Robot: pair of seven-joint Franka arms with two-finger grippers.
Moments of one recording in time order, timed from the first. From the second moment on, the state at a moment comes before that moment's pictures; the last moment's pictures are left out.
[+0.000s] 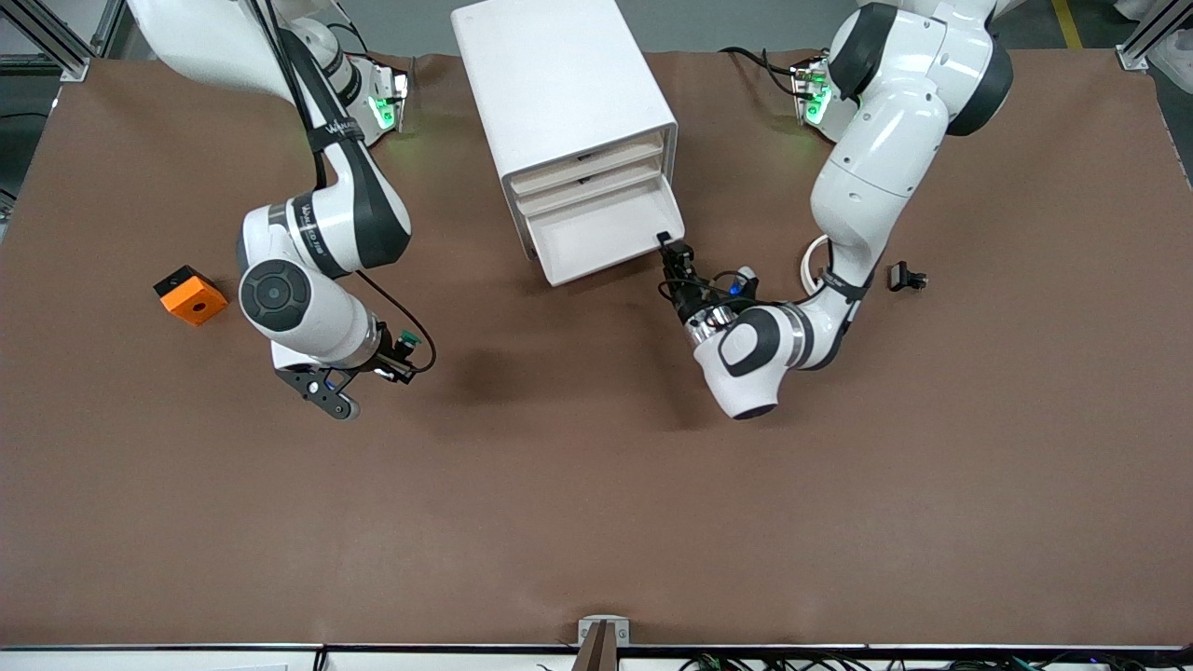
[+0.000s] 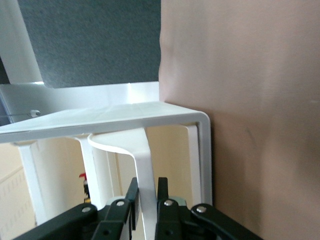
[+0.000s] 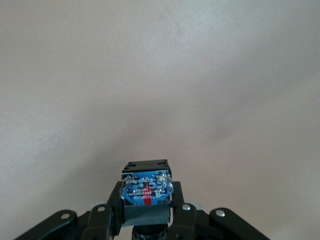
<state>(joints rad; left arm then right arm) -0.34 1.00 -0.15 -1.41 -0.78 1.31 -2.10 0.41 0.39 -0.08 -1.78 0.06 2.07 0.91</state>
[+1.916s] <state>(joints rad) -0.24 0.92 -0.14 -1.29 -0.59 1.46 -1.17 0.98 0.42 -0.07 -1.74 0.06 2.13 1.75</state>
